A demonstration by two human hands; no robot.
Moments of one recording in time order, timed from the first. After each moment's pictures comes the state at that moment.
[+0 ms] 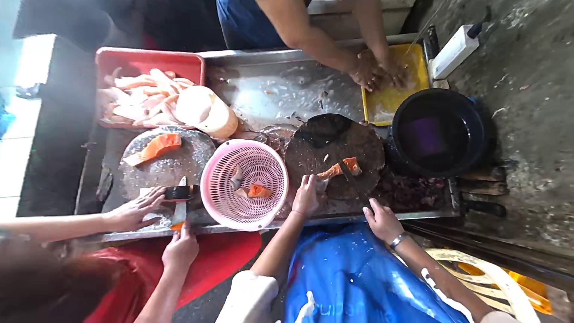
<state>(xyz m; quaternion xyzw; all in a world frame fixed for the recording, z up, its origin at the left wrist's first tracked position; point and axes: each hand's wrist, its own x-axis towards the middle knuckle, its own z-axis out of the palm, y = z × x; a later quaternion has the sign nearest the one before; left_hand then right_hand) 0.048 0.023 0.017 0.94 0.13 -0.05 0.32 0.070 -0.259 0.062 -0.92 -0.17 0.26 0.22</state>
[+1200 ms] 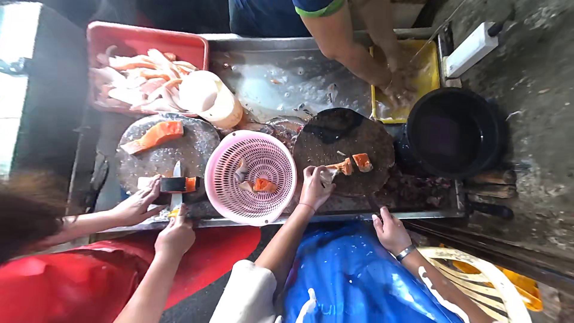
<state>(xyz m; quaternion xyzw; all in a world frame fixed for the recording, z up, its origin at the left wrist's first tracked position) 0.051 0.030 0.023 0.90 0.19 -0.01 0.40 0.029 -0.260 0.061 -0.95 -0.15 0.22 0.18</state>
